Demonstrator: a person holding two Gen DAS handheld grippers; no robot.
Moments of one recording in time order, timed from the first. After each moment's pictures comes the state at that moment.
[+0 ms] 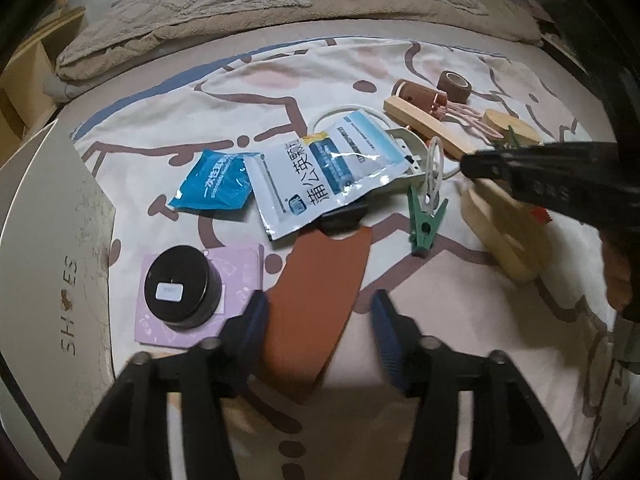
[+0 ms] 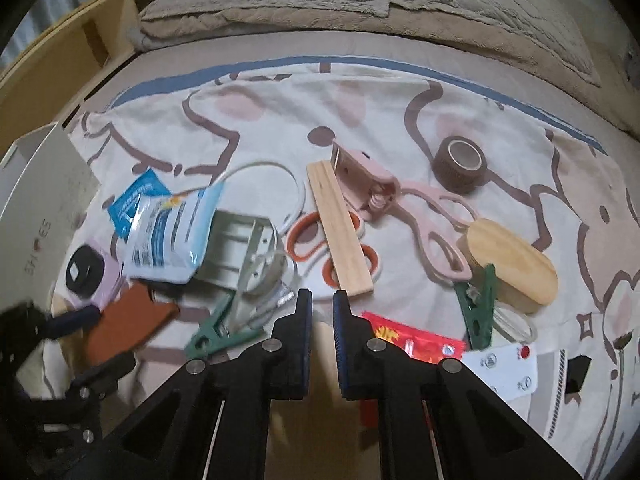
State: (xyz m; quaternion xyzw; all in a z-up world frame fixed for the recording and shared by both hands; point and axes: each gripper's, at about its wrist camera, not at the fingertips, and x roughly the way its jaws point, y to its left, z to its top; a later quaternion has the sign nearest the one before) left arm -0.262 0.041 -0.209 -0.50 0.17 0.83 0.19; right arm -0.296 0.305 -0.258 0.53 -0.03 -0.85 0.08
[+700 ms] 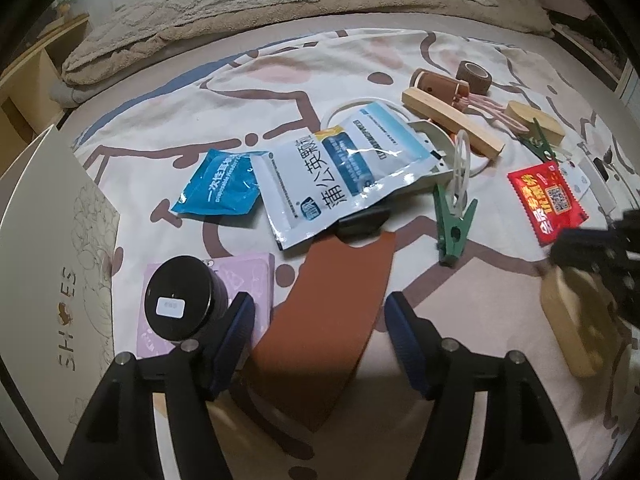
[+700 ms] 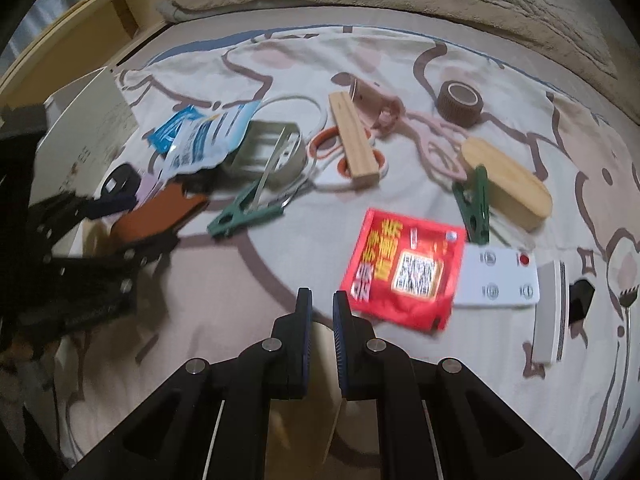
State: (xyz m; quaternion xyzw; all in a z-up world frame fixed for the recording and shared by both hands) left arm -0.273 0.046 -0.224 -0.49 0.19 0.84 0.17; right arm -0.230 0.315 -0.260 0.55 -0.02 -0.82 0.13
